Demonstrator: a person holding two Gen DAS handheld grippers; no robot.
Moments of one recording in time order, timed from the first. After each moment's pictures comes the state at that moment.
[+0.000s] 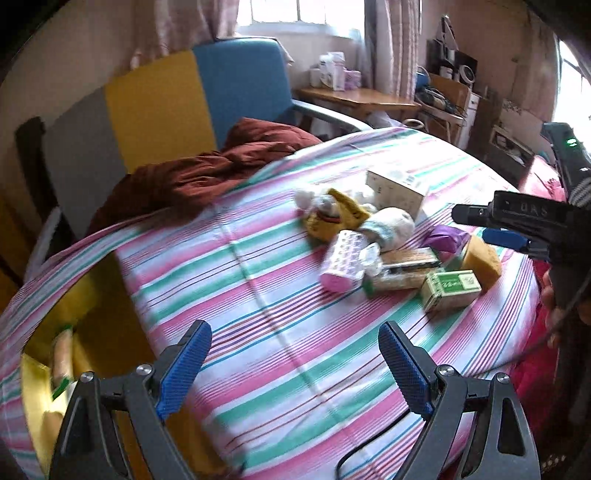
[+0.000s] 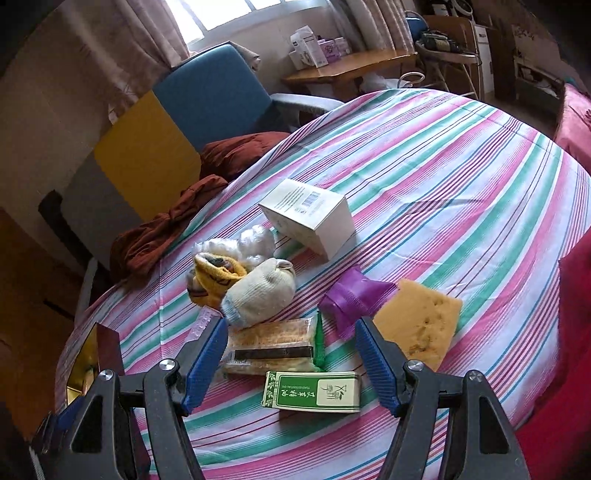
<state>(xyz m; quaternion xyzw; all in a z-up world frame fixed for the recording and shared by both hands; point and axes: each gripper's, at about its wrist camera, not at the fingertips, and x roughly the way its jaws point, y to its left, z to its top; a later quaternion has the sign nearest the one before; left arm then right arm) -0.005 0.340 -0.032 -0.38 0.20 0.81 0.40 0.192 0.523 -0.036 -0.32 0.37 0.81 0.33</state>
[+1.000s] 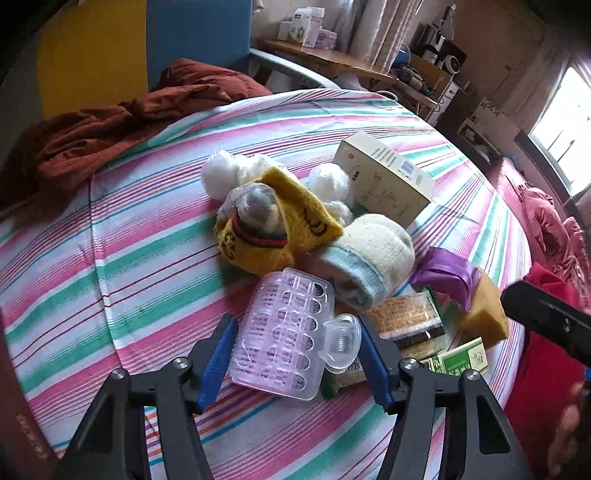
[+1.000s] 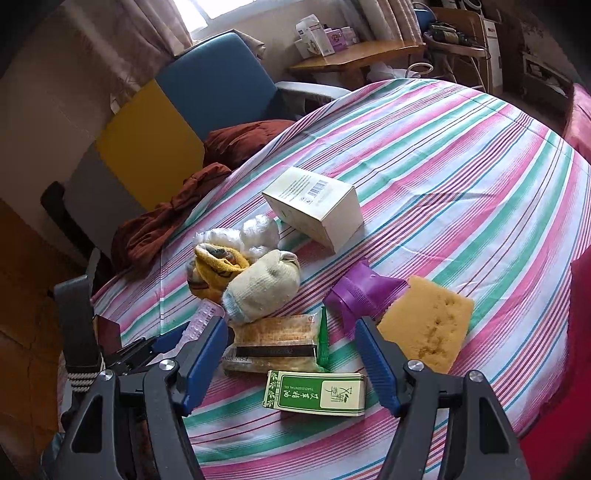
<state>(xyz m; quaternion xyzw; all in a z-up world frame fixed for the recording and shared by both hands) -0.061 0.447 -0.099 -0.48 0.16 0.72 0.47 0.185 0.529 -0.042 -0.34 0.37 0.80 0.32</state>
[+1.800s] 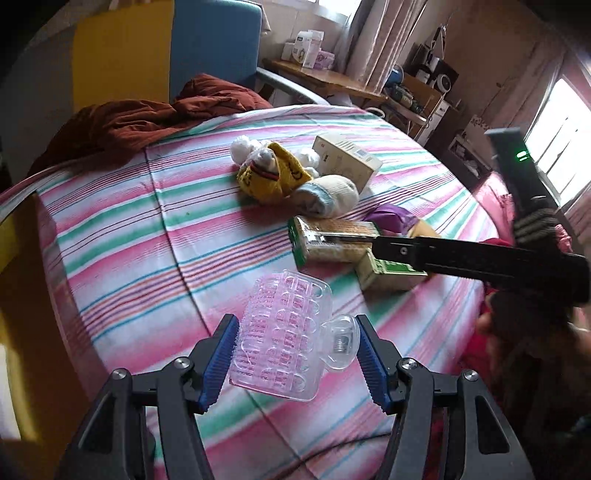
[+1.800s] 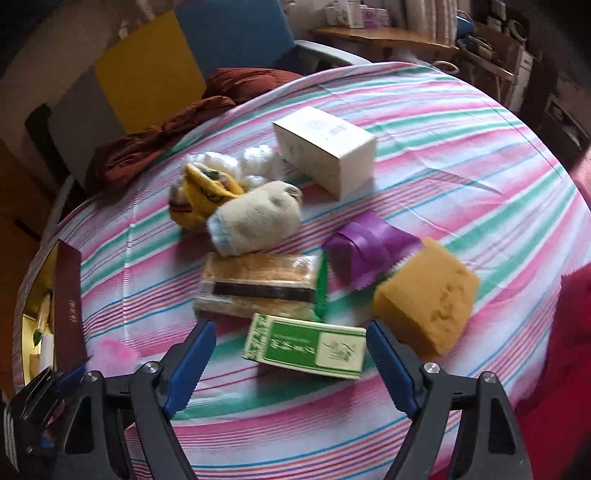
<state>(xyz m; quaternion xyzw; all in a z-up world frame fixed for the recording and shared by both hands) 0.007 0.334 -0.059 -0.46 0.12 0.74 0.48 0.164 0.503 -0.068 -0.46 0.30 0.77 0.33</state>
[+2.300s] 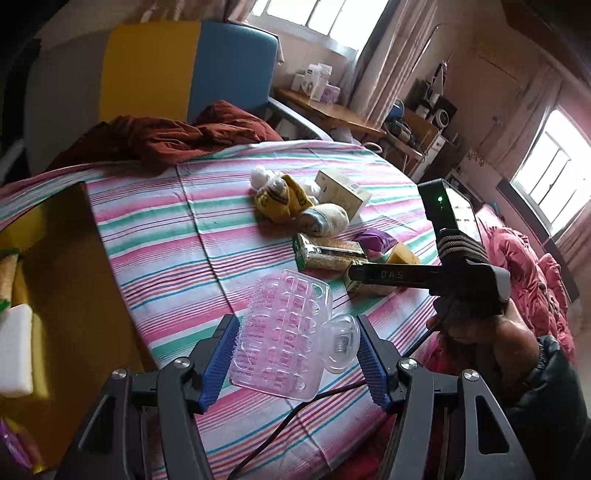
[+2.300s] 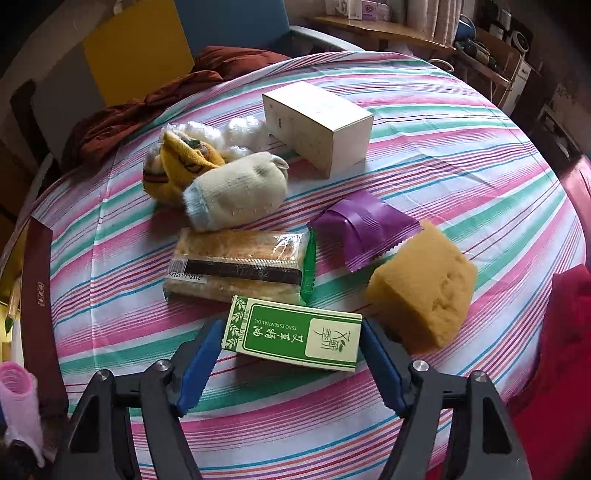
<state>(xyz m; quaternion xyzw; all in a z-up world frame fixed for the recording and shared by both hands) 0.020 0.272 -0.024 -0.44 0.06 0.76 0.48 0.147 0.498 -0.081 -0.49 0.26 0.76 0.35</state>
